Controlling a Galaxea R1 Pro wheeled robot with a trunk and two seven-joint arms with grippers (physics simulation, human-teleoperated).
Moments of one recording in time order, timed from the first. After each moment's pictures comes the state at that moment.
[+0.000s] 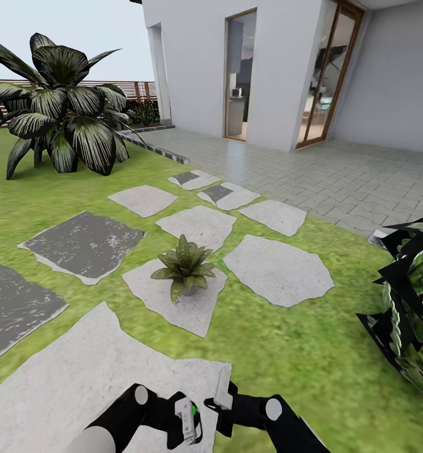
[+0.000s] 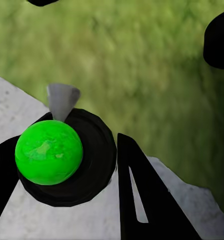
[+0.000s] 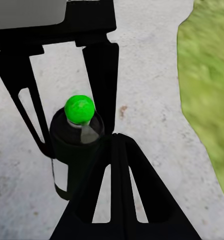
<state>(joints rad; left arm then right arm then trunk) -0.56 -0.12 0.13 -0.40 -1.05 -0.27 -0.91 -0.44 0.17 -0.02 -0.59 0.85 -0.41 0.74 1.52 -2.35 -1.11</state>
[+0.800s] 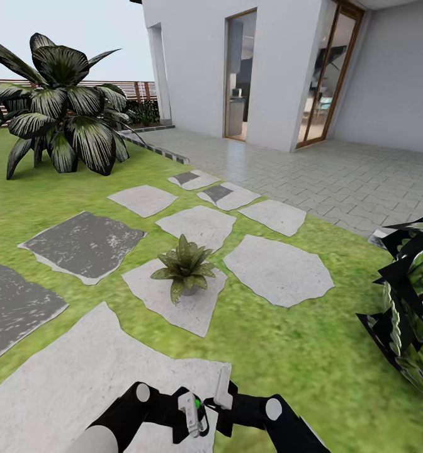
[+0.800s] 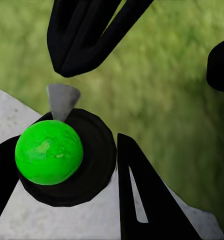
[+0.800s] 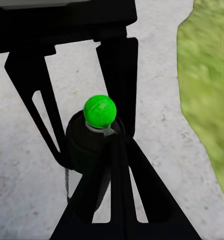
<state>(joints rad) -0.56 -0.13 0.13 -0.41 -0.98 -0.27 -0.91 -0.44 0.17 -0.02 -0.59 0.85 -0.41 0.74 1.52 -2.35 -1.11</state>
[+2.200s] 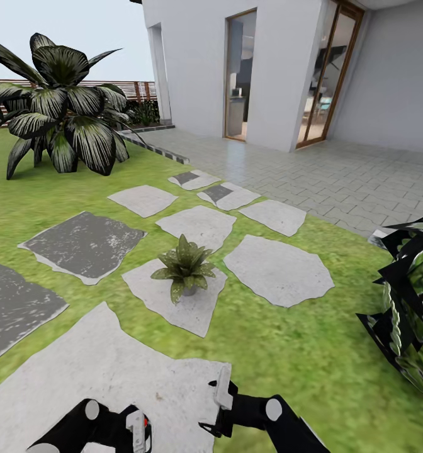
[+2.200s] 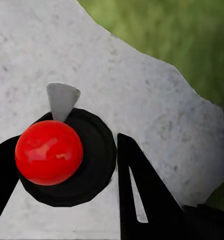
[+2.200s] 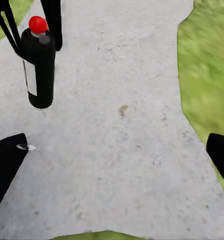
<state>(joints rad) -0.51 0.10 0.13 -0.40 -0.99 -0.28 -0.91 -0.44 0.17 -0.02 -0.59 0.85 -0.41 0.74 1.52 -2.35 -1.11</state>
